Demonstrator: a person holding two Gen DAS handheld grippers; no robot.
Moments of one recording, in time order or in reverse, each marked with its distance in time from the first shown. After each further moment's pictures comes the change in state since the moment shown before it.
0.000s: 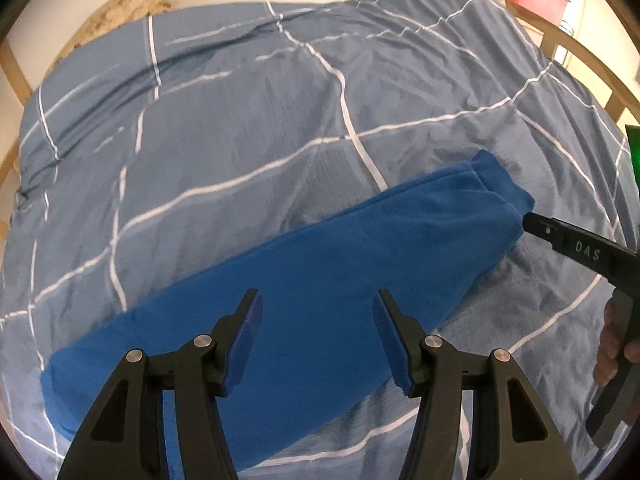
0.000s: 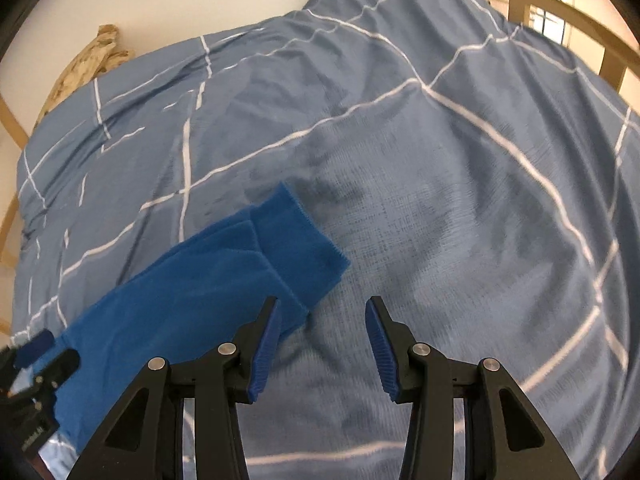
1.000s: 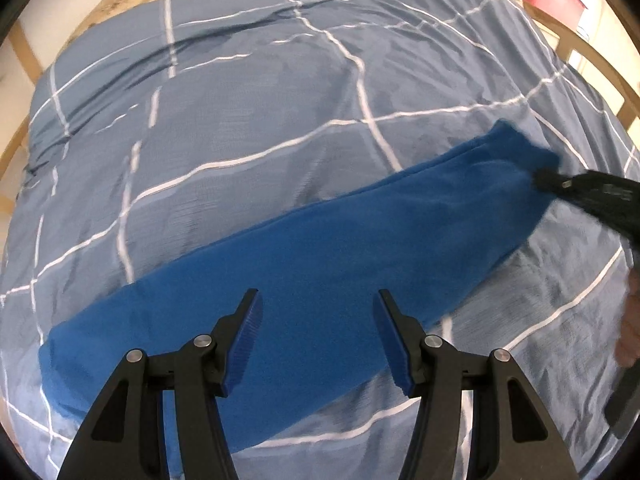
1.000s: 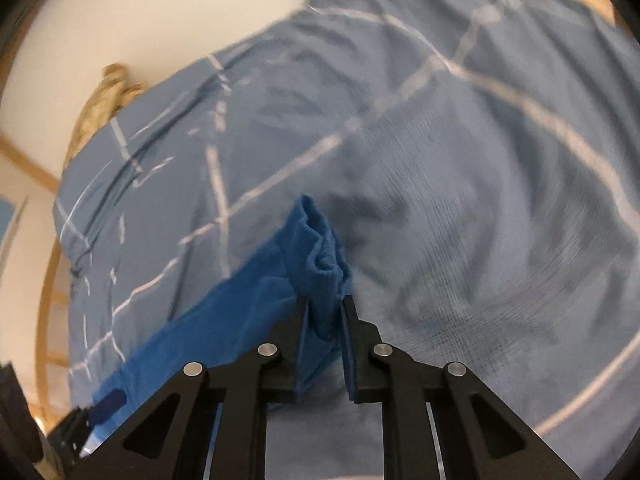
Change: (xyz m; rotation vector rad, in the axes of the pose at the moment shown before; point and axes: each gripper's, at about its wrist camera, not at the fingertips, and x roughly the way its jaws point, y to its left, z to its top) left arm -0.010 0.017 -0.016 -0.053 0.026 0.032; right arm 0.001 0.013 0.019 0.078 -0.010 0.189
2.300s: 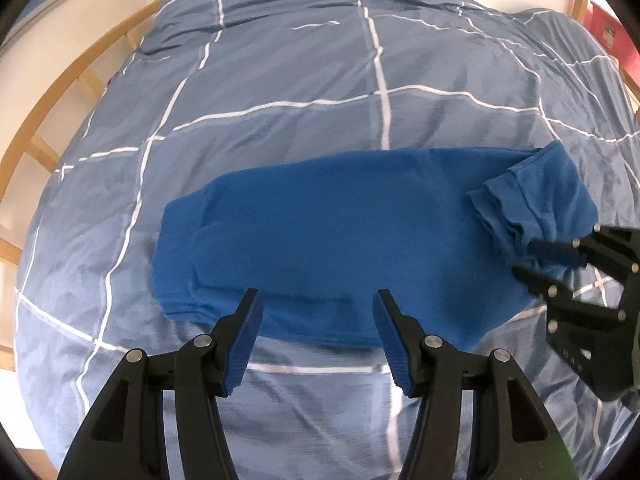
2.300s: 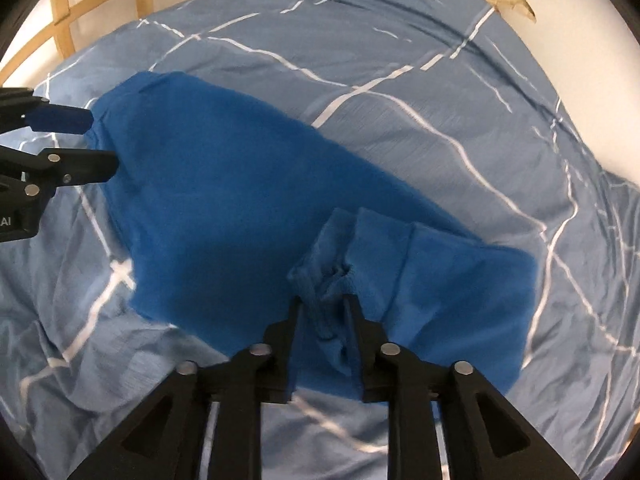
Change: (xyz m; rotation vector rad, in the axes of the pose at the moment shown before) left arm -0.036 0.223 -0.144 -0.263 0.064 0.137; right arm 0.036 0.279 -0.207 -1.119 0.227 0.011
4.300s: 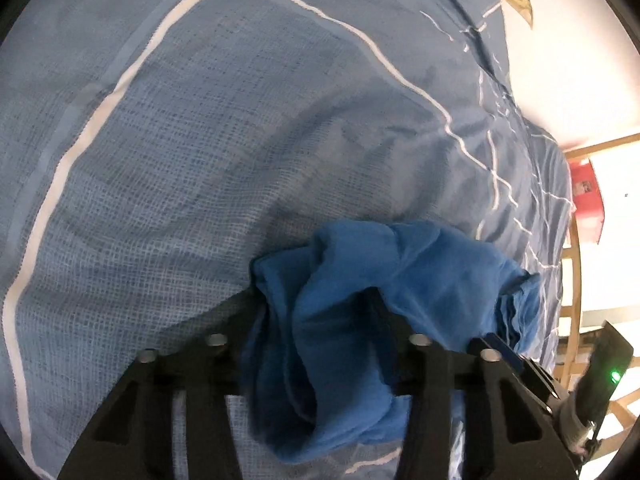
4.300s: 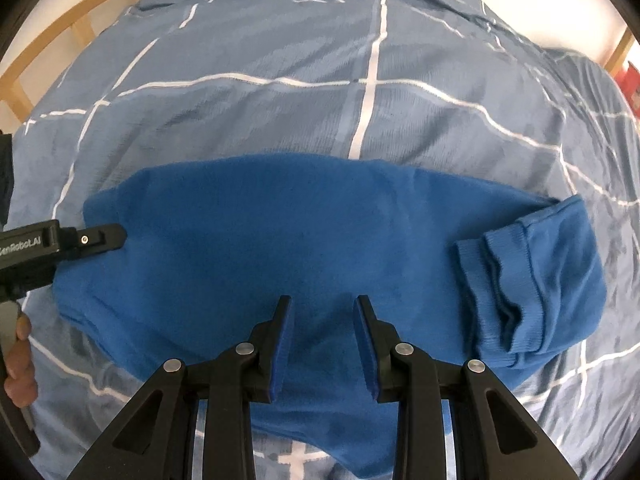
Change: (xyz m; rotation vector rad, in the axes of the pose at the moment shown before) left arm 0.149 0.192 0.026 -0.401 0.182 -0.583; right arm 0.049 0.074 0.088 0.525 0.114 -0.134
